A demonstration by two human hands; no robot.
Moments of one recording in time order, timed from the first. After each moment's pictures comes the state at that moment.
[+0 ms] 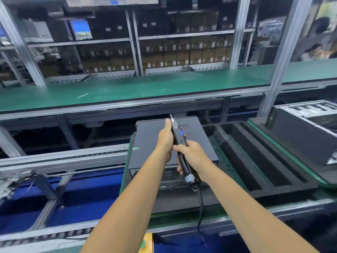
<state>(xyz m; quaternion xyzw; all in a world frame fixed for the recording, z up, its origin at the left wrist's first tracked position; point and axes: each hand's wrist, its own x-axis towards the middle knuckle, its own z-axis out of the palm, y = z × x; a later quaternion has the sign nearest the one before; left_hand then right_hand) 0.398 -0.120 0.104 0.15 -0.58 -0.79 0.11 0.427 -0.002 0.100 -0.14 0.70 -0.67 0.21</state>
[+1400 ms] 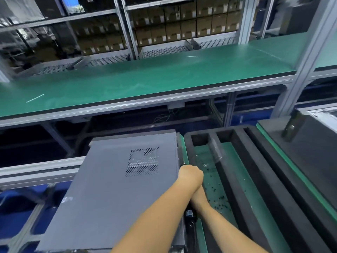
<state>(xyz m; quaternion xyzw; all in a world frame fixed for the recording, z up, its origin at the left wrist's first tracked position) 0.115 0.002 -0.013 -0.05 -0.96 0.15 -0.22 0.145 0.058 -0.081 0.00 0.77 -0.58 0.28</state>
